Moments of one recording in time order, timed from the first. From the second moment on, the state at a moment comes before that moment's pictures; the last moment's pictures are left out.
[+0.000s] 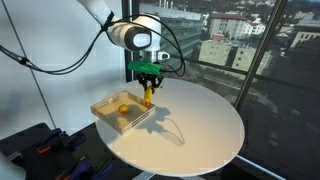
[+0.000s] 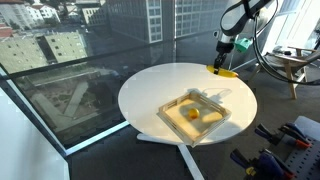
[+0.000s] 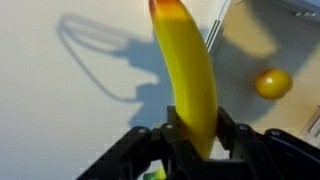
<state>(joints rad) -0.18 0.25 -0.01 -2.12 0.04 2.41 -0.51</state>
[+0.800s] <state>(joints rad) -0.18 0.25 -0.01 -2.12 0.04 2.40 -0.51</state>
